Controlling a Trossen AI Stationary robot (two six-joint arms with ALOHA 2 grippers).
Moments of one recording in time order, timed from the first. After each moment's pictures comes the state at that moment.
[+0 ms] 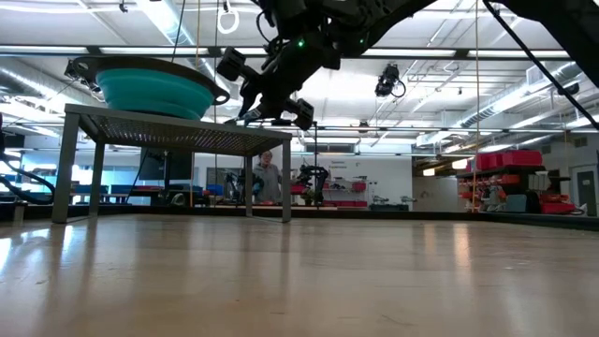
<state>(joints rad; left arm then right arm) -0.45 0.77 0.57 0.29 -0.29 -0.10 -0.11 2.12 1.64 0.07 0.63 0.69</state>
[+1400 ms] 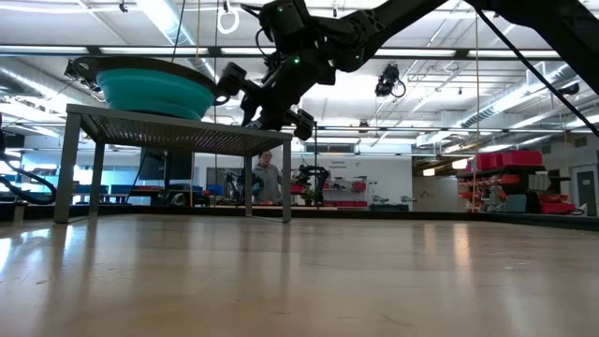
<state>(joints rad) -0.47 0.77 0.57 0.28 -0.27 -0.12 -0.14 2.16 1.64 0.14 0.64 0.67</state>
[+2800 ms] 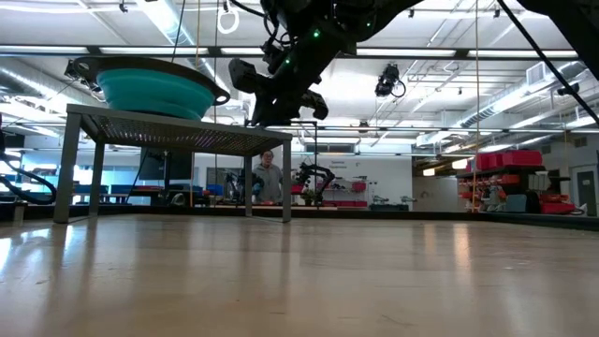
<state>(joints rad) -0.47 0.77 0.57 0.26 -0.27 -0.14 -0.11 2.06 1.64 -0.21 0.57 0.46</state>
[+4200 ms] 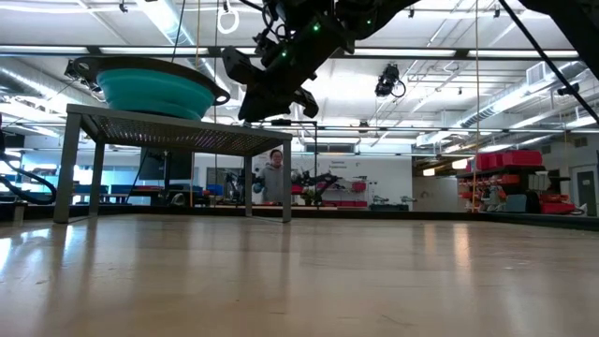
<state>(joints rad) -0.47 0.77 0.57 0.26 -0.27 -0.14 -0.09 2.06 1.64 -0.15 0.46 0.41</state>
